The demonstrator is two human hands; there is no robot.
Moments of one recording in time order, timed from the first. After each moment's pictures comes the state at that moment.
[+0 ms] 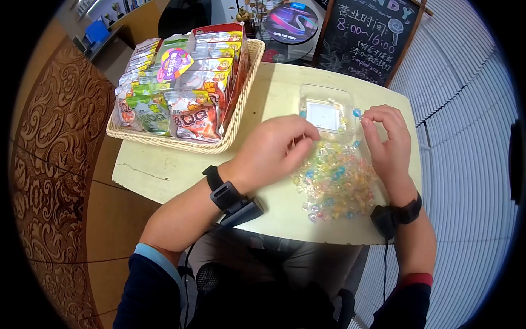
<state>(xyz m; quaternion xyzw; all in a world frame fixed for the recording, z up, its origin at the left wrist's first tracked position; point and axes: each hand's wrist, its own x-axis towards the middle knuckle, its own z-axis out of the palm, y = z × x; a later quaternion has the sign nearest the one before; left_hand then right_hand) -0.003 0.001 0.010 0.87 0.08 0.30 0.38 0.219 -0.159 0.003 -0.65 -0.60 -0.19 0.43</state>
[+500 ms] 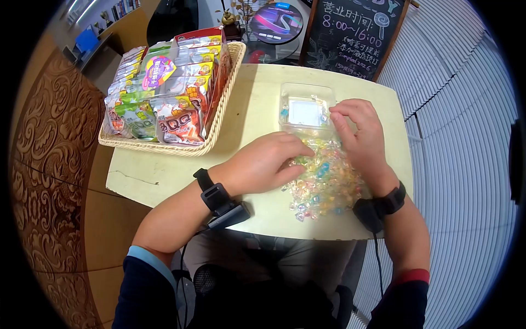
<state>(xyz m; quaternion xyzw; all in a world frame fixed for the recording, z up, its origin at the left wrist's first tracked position) 0.003 -0.001 0.000 0.94 -0.03 0.11 0.33 0.217 -0.147 -0.010 -0.66 -0.59 -0.13 0.45</state>
